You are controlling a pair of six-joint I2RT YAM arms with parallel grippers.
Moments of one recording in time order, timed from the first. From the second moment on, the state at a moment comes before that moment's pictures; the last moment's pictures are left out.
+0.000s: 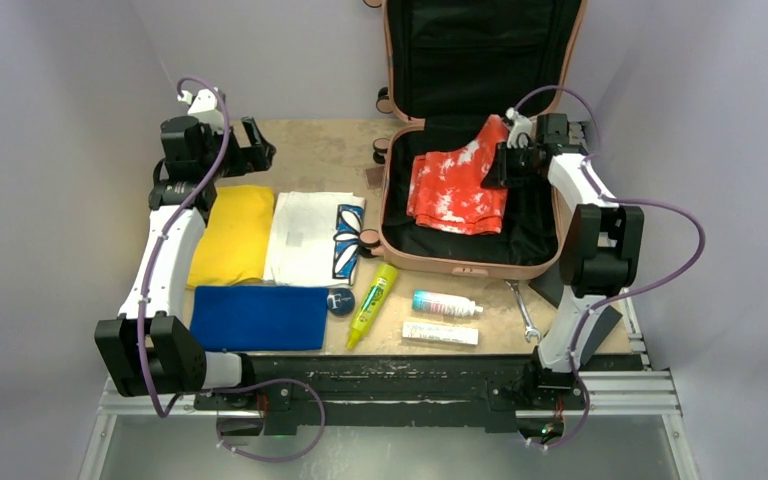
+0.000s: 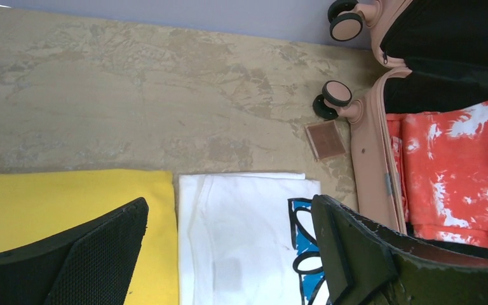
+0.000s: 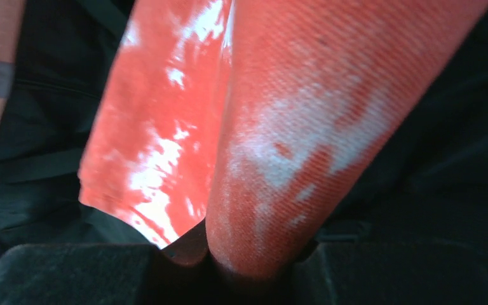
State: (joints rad) left arm 0.08 1.34 1.25 -0.28 0.26 -0.21; right arm -0.04 1.94 1.58 -0.55 -0.59 -0.08
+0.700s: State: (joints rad) left arm 0.08 1.34 1.22 -0.25 0.30 -0.21; right arm -0.07 2.04 1.60 -0.51 -0.30 -0.09
